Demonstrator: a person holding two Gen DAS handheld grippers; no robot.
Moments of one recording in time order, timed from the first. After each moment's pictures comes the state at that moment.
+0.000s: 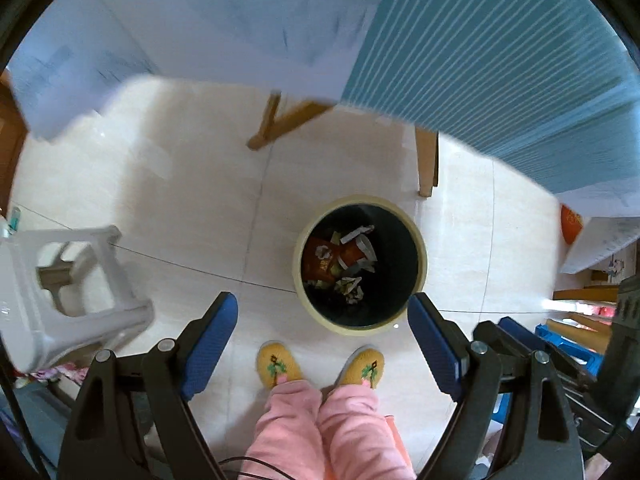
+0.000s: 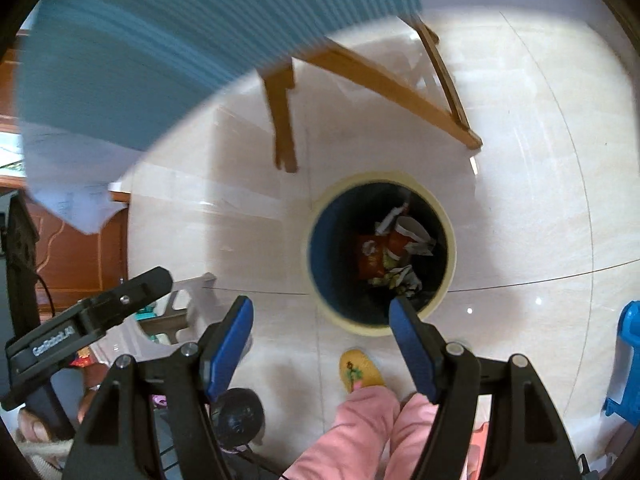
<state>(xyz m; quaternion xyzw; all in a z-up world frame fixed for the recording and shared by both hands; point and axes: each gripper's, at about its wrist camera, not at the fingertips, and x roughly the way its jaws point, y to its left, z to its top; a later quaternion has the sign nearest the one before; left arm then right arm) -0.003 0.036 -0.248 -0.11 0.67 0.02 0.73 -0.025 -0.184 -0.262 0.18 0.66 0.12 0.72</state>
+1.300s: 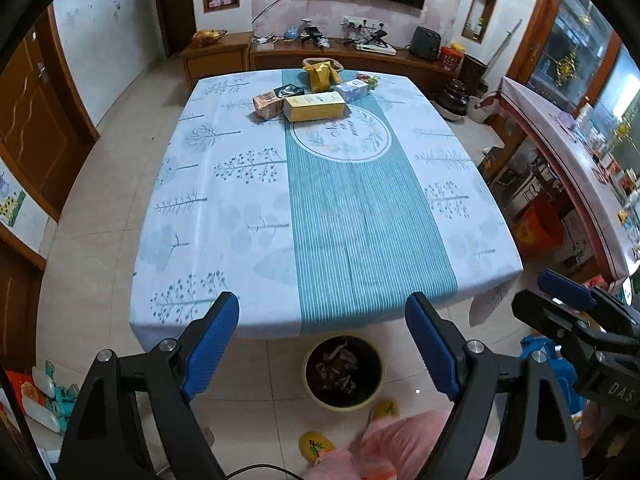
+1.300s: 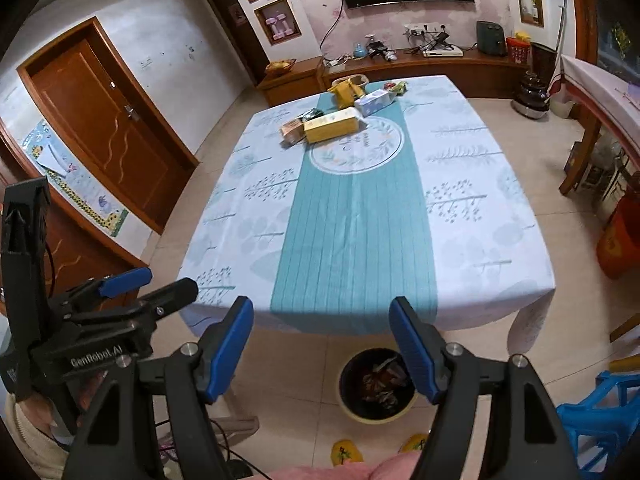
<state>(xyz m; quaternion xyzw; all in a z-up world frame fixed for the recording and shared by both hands) 0.062 0.038 0.061 -0.01 0.51 -0.08 0.86 0.024 -0.166 0.072 0.10 0.48 0.11 0.87</state>
